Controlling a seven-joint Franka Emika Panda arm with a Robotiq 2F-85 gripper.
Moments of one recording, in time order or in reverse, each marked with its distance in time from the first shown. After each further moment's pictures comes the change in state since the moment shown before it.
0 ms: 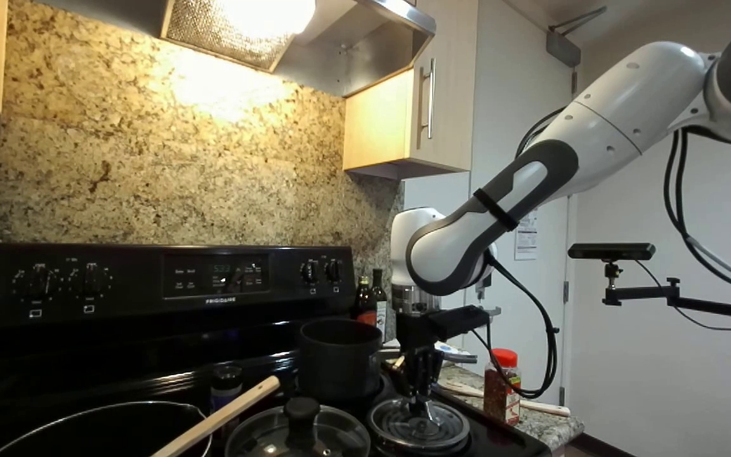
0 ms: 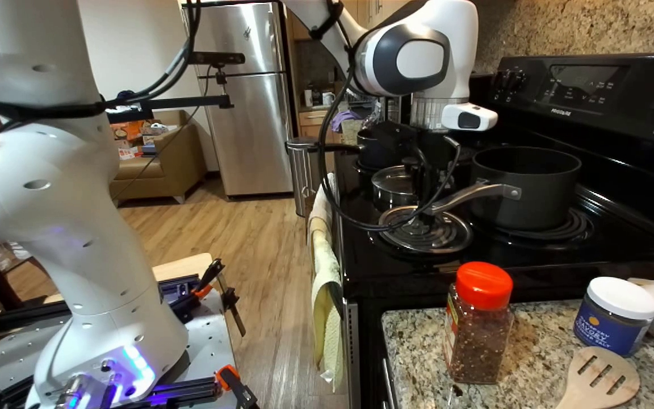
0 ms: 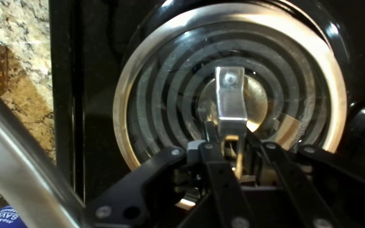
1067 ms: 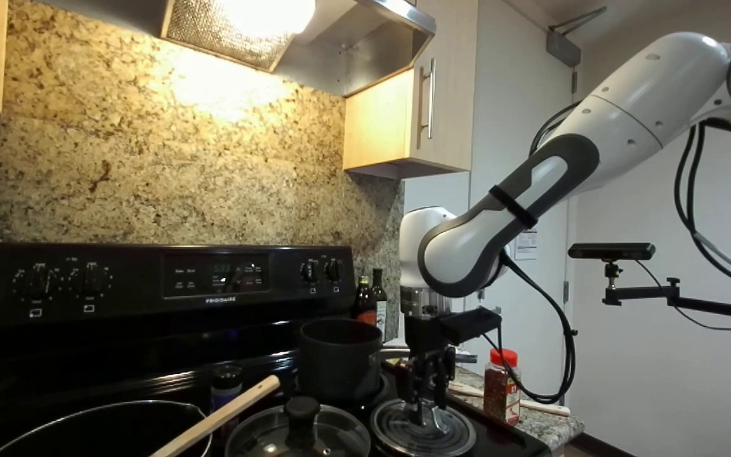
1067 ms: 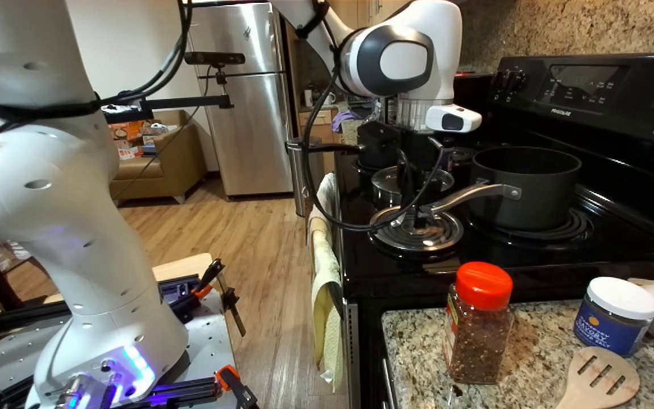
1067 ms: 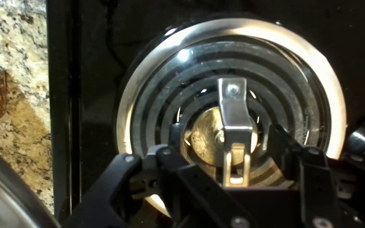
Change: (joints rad) arm 0.005 -0.059 0.012 -0.078 -0.001 0.010 0.009
